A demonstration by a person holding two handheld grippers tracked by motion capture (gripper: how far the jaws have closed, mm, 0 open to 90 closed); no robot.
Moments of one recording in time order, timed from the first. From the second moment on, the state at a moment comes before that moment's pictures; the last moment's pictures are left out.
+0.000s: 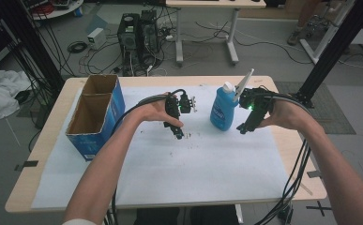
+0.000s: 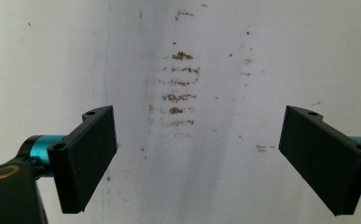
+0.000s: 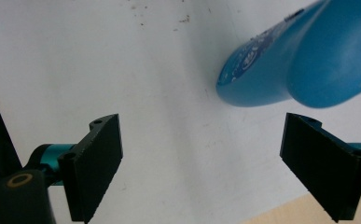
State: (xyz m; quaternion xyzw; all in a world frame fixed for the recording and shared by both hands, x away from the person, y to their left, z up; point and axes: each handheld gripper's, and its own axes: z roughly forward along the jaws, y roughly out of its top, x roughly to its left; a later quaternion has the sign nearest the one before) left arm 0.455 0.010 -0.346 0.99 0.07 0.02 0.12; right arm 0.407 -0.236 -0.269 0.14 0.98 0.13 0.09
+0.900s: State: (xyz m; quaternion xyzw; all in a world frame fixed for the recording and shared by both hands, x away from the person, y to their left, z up) left arm 0.453 0.019 -0.337 0.99 0.07 0.03 0.13; right arm 0.439 -0.242 -0.319 0.38 0.88 0.25 0.14
